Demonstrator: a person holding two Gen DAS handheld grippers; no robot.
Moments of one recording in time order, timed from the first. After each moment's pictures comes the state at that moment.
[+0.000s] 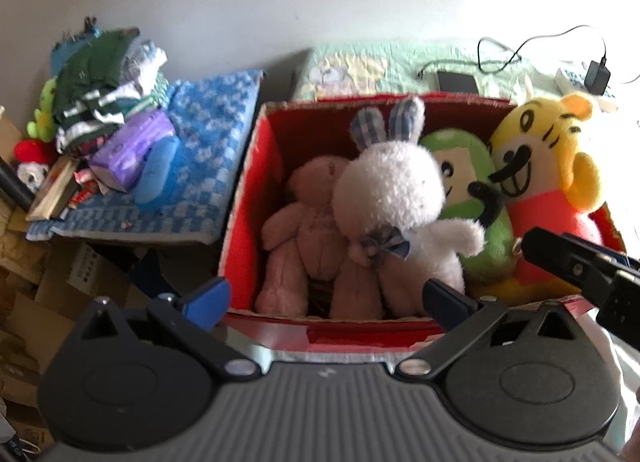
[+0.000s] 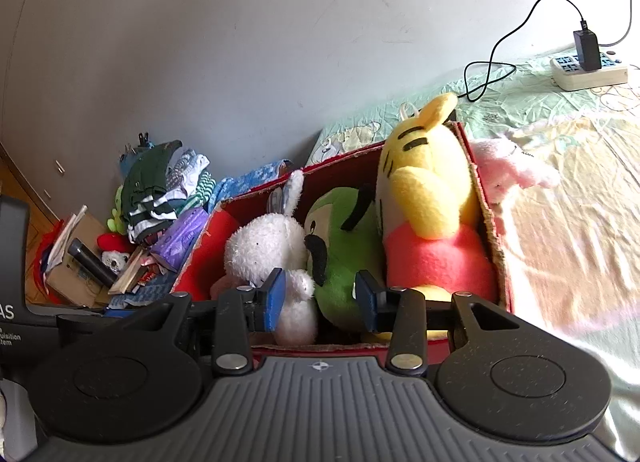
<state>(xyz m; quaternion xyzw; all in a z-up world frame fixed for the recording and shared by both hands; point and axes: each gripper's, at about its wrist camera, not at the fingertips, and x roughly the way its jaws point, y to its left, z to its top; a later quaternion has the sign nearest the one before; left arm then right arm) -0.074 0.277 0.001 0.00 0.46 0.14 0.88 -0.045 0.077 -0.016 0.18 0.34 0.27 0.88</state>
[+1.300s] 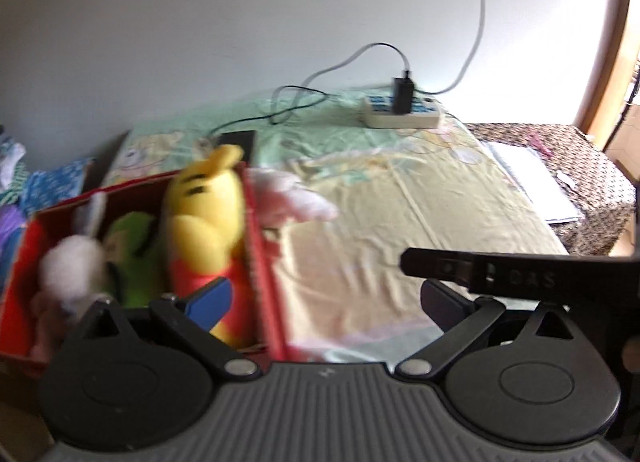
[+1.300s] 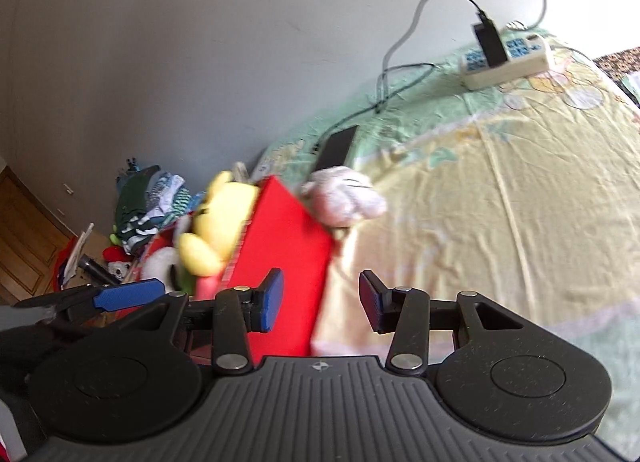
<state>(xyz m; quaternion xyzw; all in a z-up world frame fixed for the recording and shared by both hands) -0.048 0.056 0.013 0.01 0.40 -0.04 0.92 0.011 -0.126 -0.039 0.21 0.39 0.29 0.85</state>
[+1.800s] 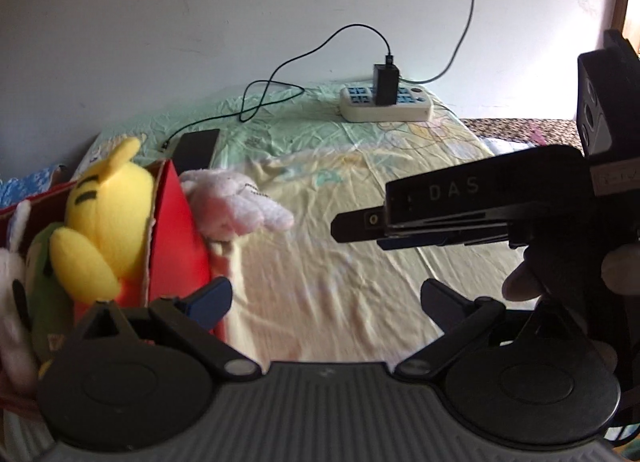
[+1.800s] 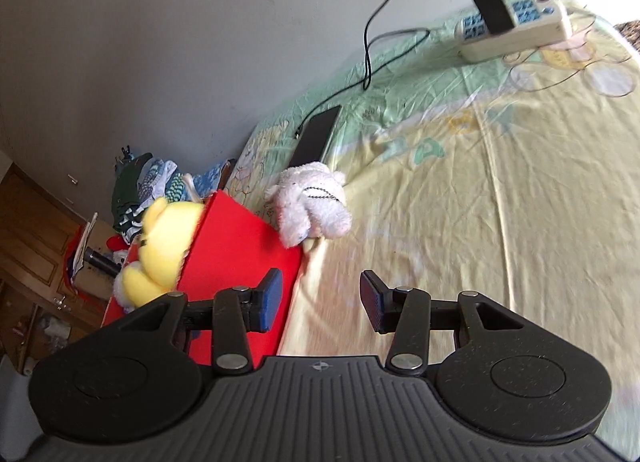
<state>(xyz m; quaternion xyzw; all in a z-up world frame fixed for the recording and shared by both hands) 0.004 0.010 -0.038 0.02 0.38 -0.03 0.92 0.111 -0.134 -0.075 0.23 0.44 0.32 0.80</state>
